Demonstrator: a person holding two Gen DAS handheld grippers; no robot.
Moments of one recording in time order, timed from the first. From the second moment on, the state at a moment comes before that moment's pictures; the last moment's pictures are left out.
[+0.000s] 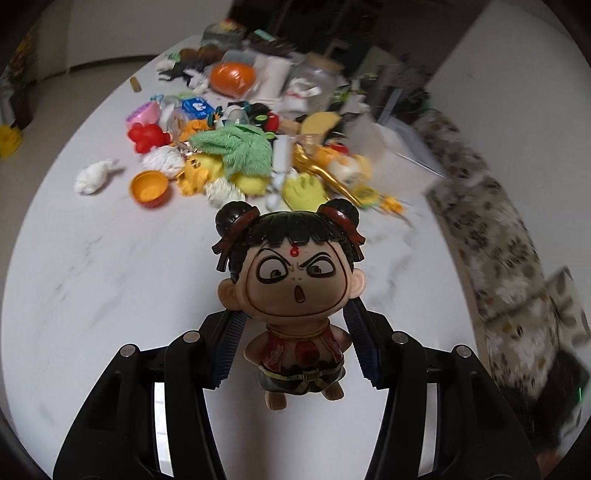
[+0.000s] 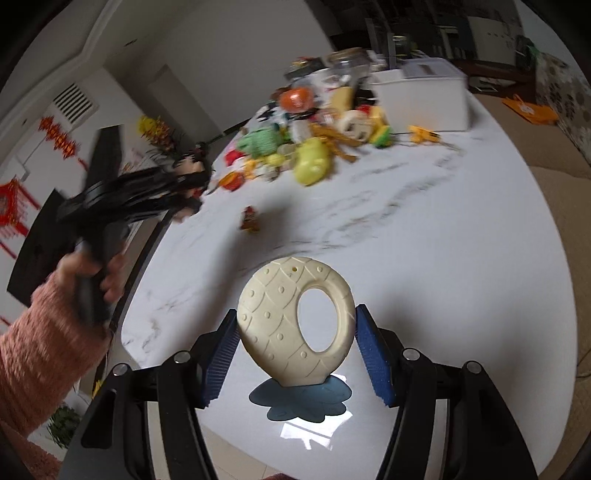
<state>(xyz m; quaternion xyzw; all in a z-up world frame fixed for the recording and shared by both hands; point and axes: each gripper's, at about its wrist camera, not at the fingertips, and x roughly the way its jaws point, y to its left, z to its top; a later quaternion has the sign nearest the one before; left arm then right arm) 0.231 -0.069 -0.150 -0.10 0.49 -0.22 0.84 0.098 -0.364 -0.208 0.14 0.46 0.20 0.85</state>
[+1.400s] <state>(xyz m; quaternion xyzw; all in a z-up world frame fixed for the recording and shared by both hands) -0.027 0.008 -0.509 0.03 0.76 -0.16 0.63 -0.046 -0.215 -0.502 0.08 0.68 0.07 0.72</state>
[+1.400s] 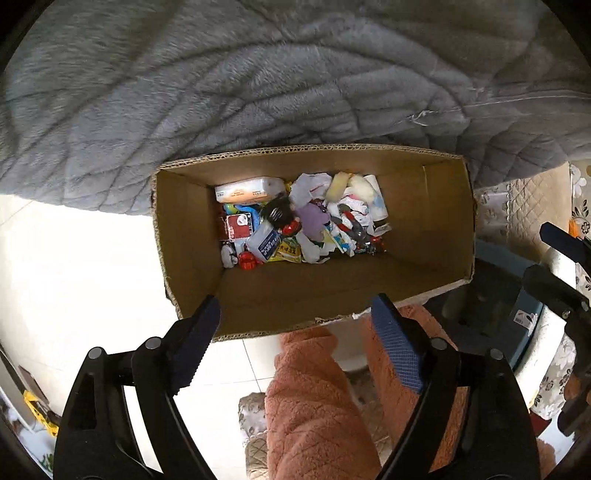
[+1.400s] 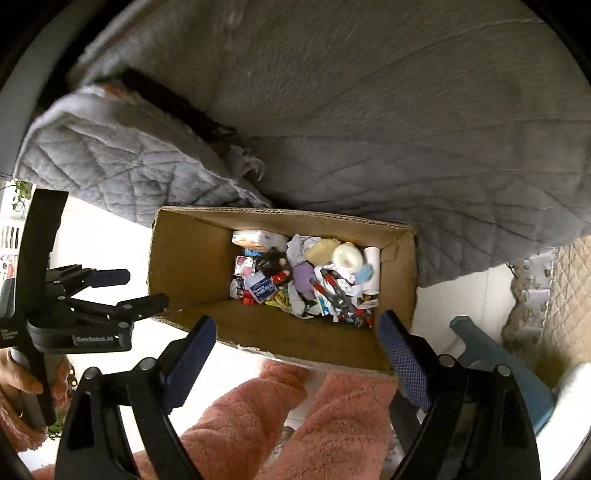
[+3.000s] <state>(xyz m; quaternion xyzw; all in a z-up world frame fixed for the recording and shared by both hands) 0.040 -0.043 -0.222 -0.08 0.58 -0.01 0.81 0.320 -0.316 -0.253 0.12 0.51 0.17 0.84</state>
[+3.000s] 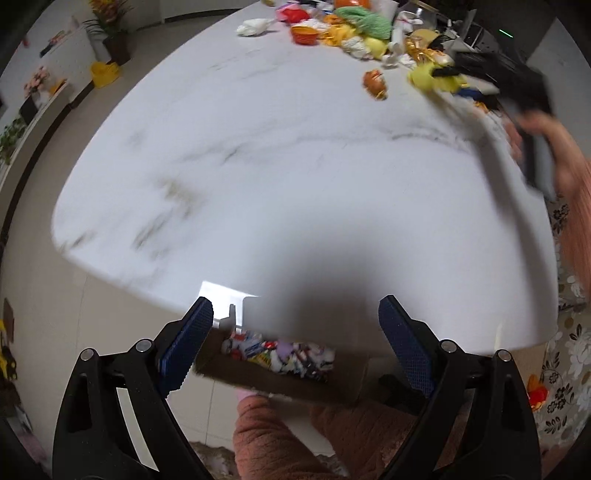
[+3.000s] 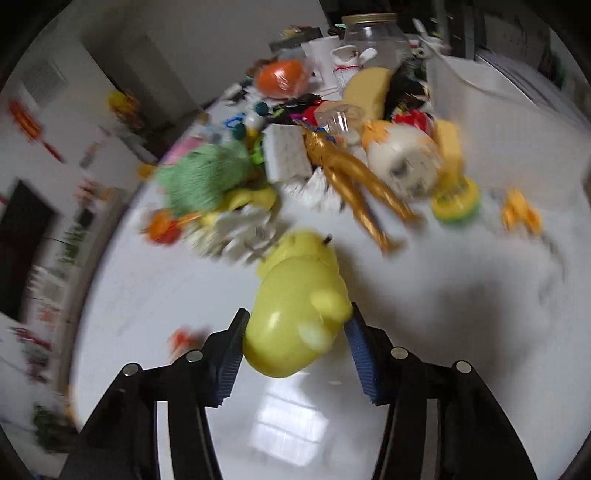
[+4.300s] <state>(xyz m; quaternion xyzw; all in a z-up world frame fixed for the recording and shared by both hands) 0.163 -0.042 -0.178 -0.08 0.50 -0.12 0.85 0.118 -0.361 -0.190 0.21 0.46 0.26 0.82</state>
